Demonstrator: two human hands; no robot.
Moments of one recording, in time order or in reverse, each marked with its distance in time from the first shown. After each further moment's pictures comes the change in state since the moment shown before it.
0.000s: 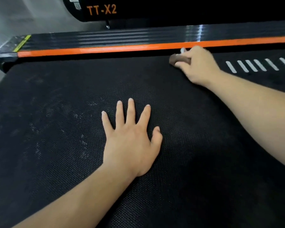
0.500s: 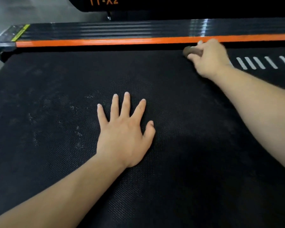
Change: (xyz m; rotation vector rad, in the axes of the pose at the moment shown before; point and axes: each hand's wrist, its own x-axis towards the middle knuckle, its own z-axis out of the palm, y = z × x) left_hand 0.000 0.000 0.001 -0.029 0.022 -0.015; right_hand -0.006 0.023 -0.014 -0.007 0.030 0.173
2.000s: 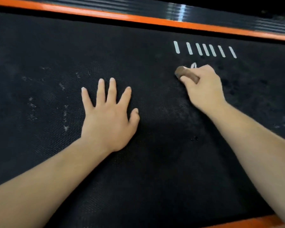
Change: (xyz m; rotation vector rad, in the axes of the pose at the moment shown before) left_hand -0.026 0.058 0.012 0.017 0.004 0.064; right_hand -0.151 0.040 -0.056 0.014 0.016 0.032
